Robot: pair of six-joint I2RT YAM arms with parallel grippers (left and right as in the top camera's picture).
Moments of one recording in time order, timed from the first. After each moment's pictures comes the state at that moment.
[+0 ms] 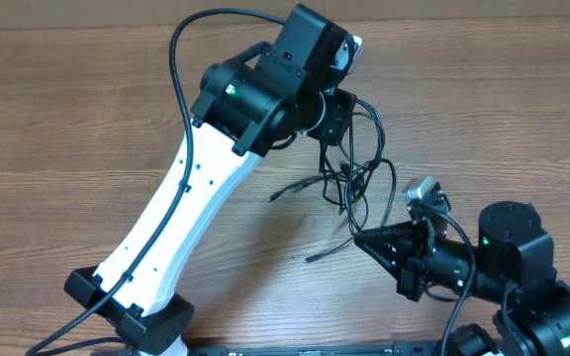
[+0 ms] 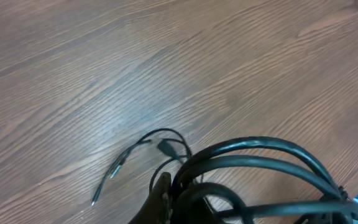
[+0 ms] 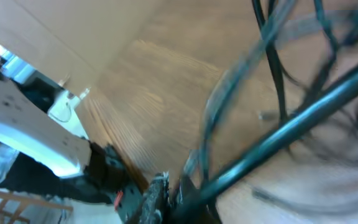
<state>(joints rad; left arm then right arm) -0.64 1.84 2.21 -1.28 0.14 -0.23 0.43 0.69 0.94 -0.83 -0.63 0.23</state>
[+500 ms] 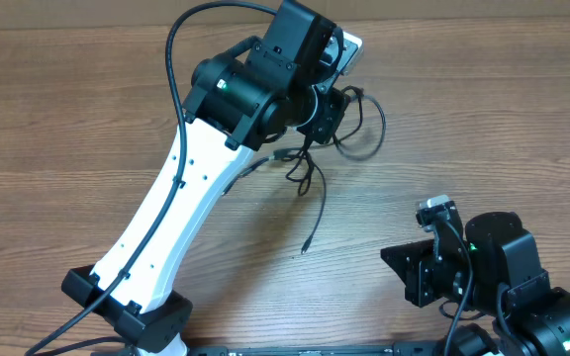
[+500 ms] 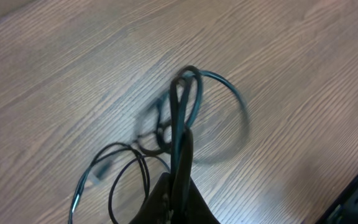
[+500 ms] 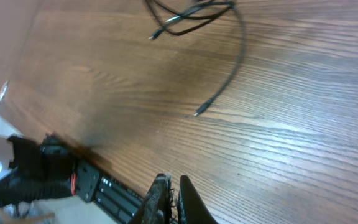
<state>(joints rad) -0.62 1.84 2.21 -1.29 0.16 -0.06 0.43 0.68 0.95 -1.10 -0.36 0.33</state>
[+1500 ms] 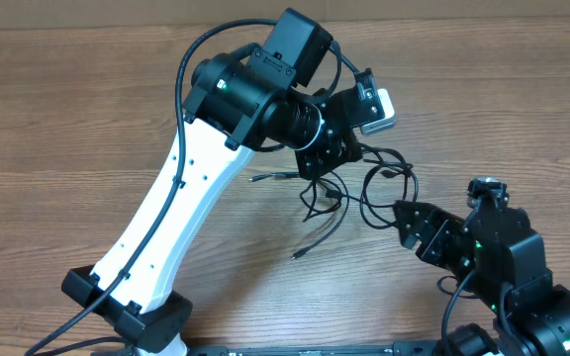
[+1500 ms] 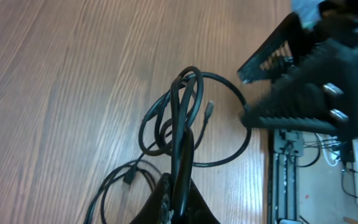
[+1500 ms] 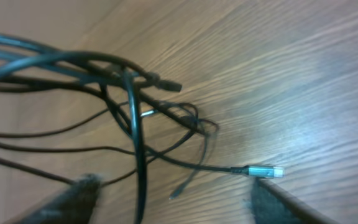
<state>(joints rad) -0.62 1.84 2.21 -1.44 0.60 0.57 0.43 0.68 0.95 -0.98 0.01 0.82</state>
